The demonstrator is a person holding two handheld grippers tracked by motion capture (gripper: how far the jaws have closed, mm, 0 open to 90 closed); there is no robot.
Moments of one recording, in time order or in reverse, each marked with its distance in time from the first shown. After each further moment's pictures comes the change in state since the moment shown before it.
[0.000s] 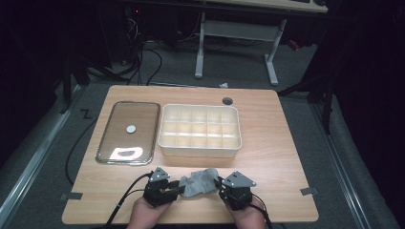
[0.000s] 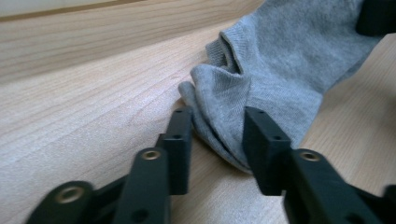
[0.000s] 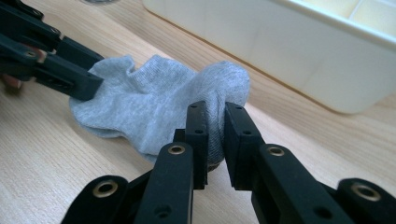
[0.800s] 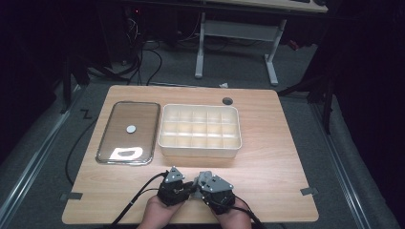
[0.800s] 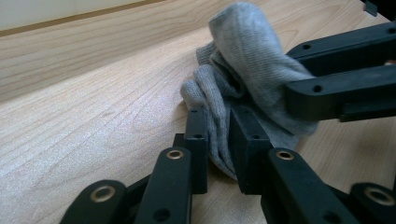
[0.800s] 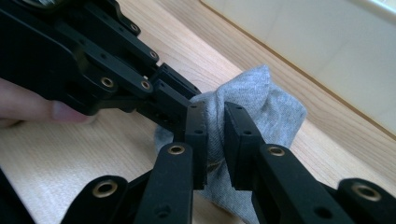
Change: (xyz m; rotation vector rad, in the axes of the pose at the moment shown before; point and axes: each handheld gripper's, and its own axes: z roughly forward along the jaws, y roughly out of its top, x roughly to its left) left arm -0.026 0.010 0.025 -0.008 -0.042 0.091; right arm 0.038 0.009 0.022 0.051 0.055 -0.109
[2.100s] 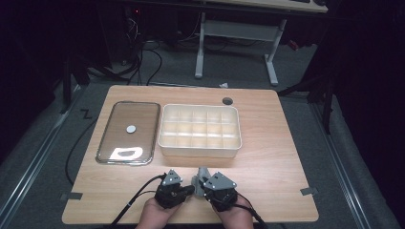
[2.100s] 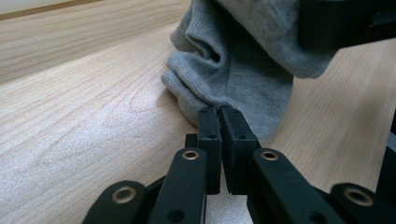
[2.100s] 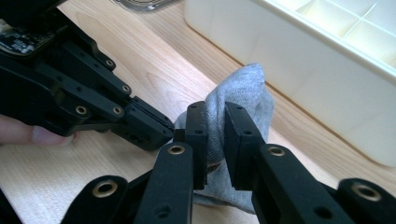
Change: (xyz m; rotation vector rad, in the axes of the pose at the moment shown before) left arm 0.000 -0.007 -0.006 0.020 -0.009 0.011; right arm -0.004 0.012 -0.012 -0.049 -0.021 -0.007
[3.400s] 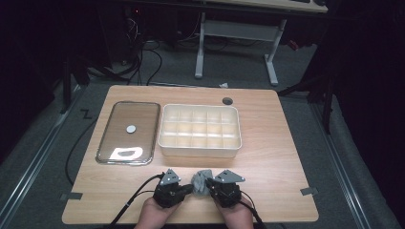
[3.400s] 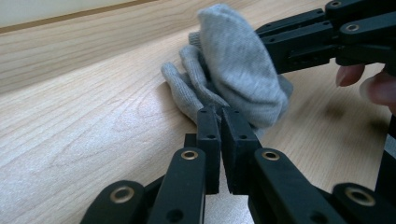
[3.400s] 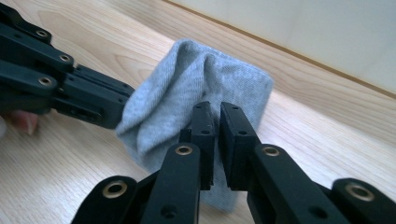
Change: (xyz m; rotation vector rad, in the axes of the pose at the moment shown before) left arm 0.002 0.000 -0.003 -0.023 0.000 0.003; right arm -0.022 -0.027 0.023 0.032 0.030 0.215
